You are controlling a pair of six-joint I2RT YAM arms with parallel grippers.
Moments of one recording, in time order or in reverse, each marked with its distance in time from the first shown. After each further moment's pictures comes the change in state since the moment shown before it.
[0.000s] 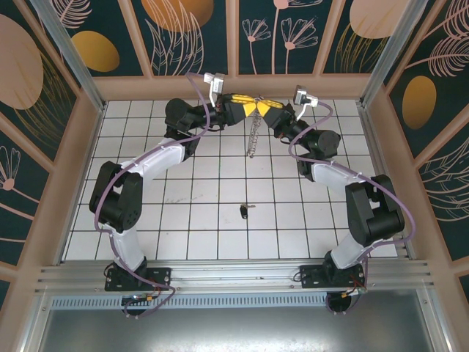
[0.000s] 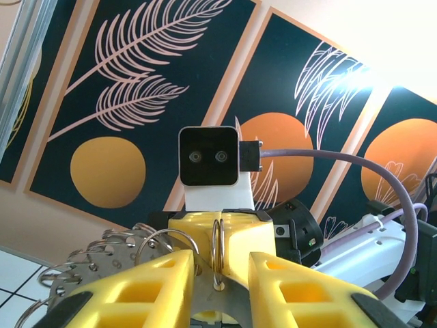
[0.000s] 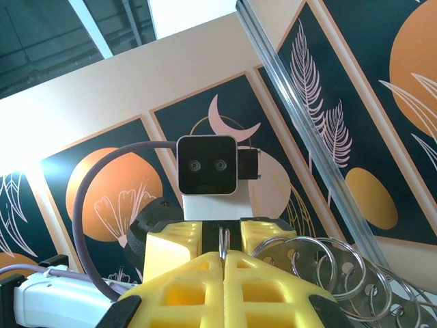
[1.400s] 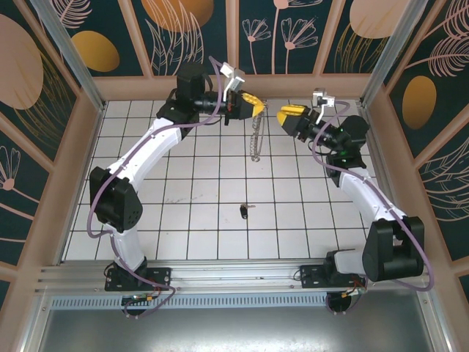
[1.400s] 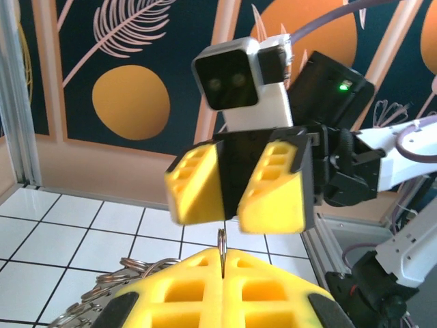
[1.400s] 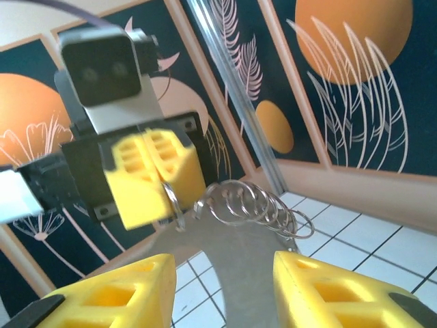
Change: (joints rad) left arm -0.012 0.005 0.423 -1.110 0.133 0.856; right arm -0.199 -0.298 -0.031 -0.731 -0.212 -0.398
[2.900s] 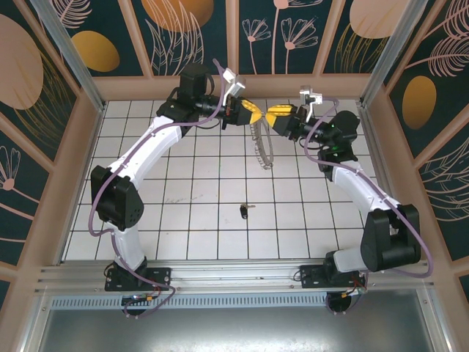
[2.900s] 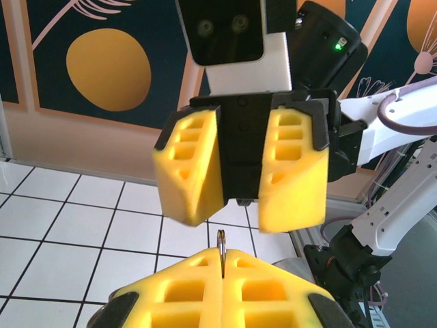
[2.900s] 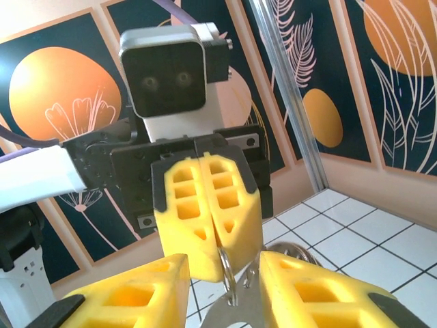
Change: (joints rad) left arm 0.008 0.020 0.020 -0.152 0.056 0.089; right arm 0.072 0.062 0.064 0.064 -0.064 0.006
